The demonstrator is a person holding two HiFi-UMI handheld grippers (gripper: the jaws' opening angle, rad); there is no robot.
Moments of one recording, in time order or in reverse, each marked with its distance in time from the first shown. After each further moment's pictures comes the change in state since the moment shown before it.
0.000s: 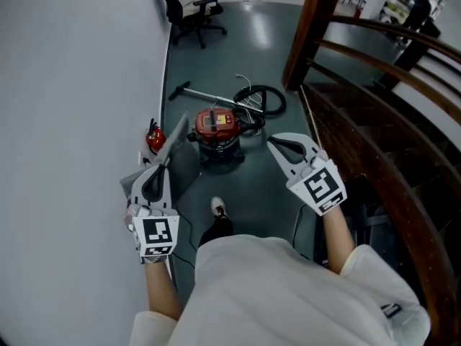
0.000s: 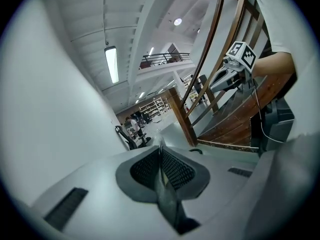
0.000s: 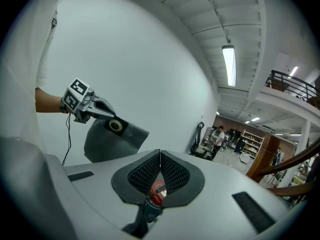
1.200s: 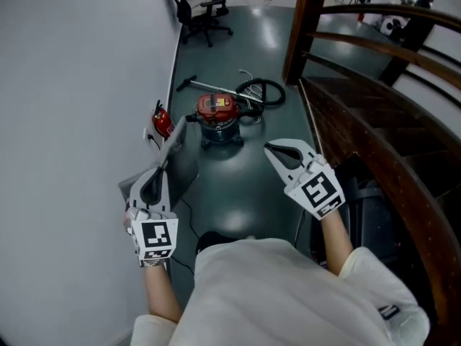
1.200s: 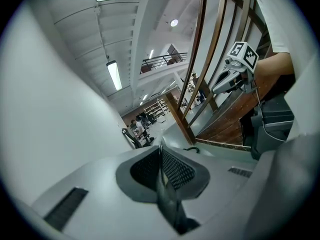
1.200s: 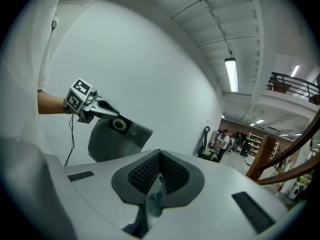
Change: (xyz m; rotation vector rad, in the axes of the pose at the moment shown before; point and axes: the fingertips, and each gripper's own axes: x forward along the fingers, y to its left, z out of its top) left arm -0.191 -0.108 0.021 0.029 0.004 0.077; right arm -0.174 0.123 -0.003 -0.003 -0.054 0.063
